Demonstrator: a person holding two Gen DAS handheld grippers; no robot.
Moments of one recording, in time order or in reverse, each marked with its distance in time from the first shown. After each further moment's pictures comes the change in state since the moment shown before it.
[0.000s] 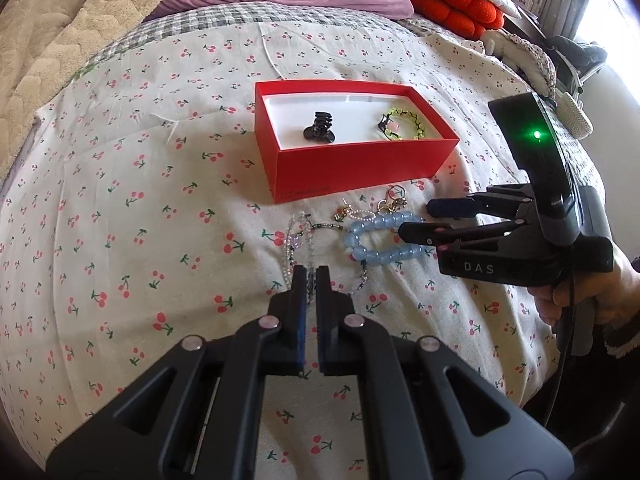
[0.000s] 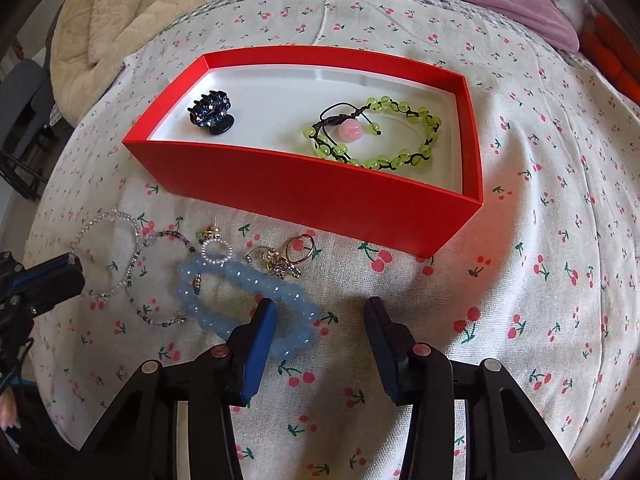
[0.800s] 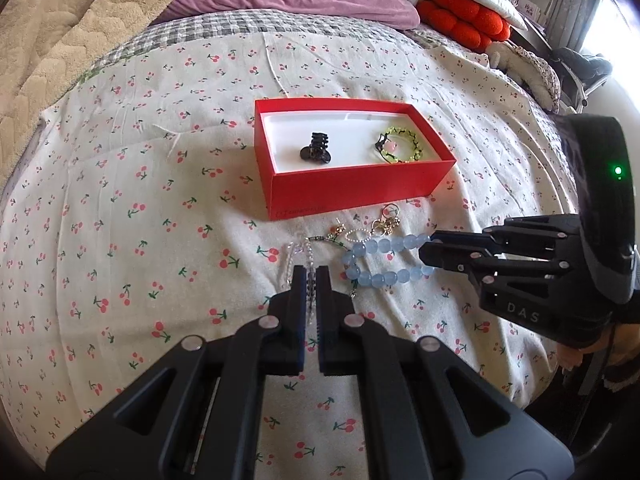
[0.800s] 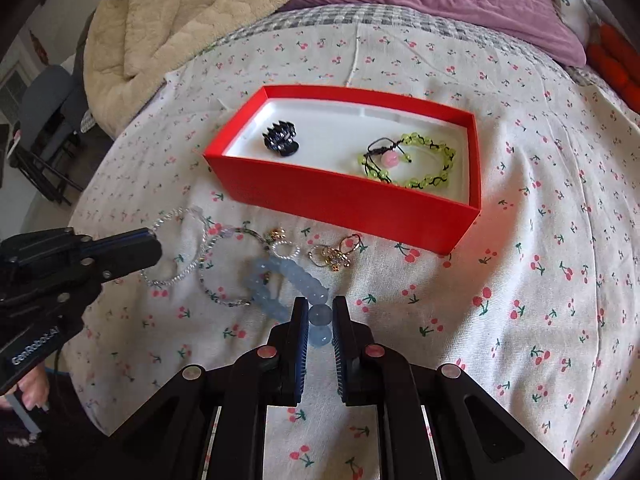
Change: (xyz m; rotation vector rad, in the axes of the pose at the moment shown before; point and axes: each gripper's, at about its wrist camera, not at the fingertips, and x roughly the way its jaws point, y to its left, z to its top) left arm -0.008 -0.006 0.013 -0.034 -0.020 0.003; right arm -0.052 0.012 -0.017 0.001 -0.085 0.115
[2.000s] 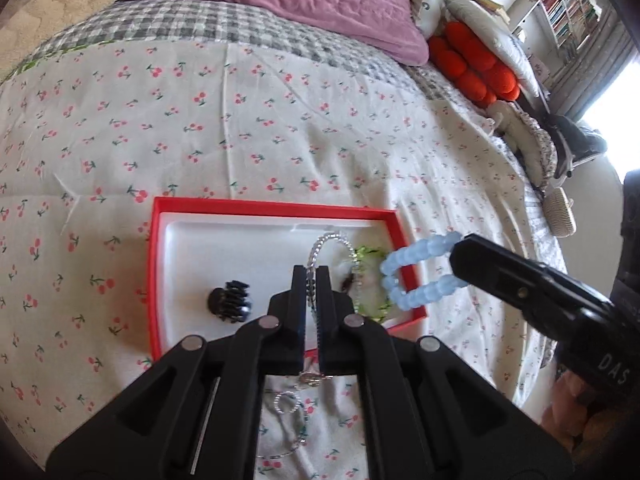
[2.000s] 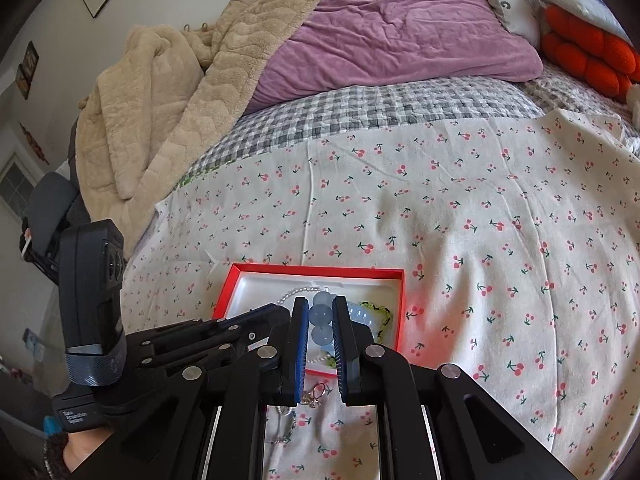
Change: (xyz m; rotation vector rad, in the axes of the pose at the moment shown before) left arm 0.075 -0.012 0.099 -0.198 0.005 -0.155; right arm -0.052 -0.064 0.085 0.202 -0.211 0.067
